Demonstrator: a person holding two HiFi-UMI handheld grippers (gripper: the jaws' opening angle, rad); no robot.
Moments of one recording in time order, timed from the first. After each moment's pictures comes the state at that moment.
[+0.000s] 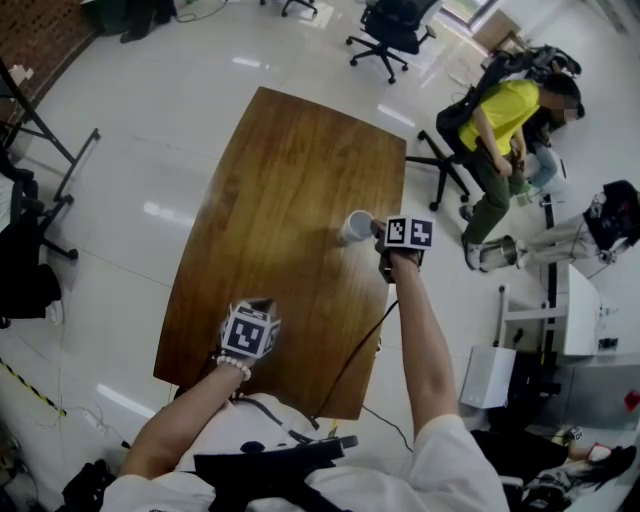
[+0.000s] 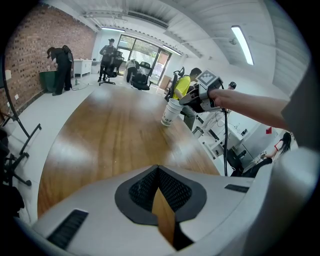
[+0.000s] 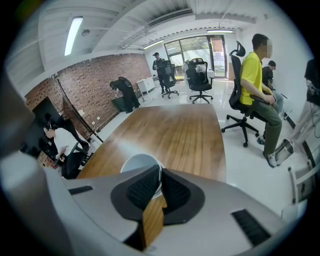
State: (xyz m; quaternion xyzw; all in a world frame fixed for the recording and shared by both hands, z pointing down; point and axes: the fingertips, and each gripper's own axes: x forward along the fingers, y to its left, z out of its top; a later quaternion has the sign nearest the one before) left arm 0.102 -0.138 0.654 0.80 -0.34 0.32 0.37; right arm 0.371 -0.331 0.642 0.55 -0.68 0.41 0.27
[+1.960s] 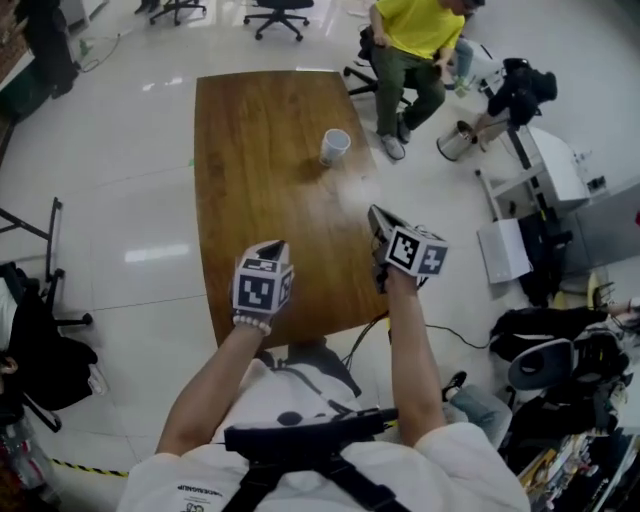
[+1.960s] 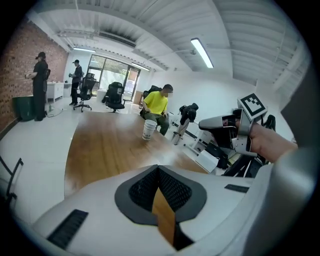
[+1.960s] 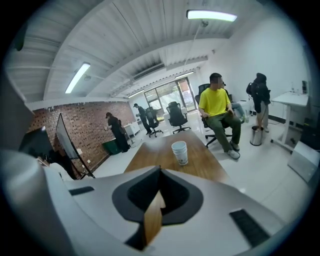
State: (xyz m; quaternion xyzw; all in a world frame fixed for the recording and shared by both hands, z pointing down) left arm 0.033 -0.105 0.568 0.90 -0.23 0.27 0.27; right arm 0.227 -0.082 0.505 0.71 -0.62 0.32 0.04
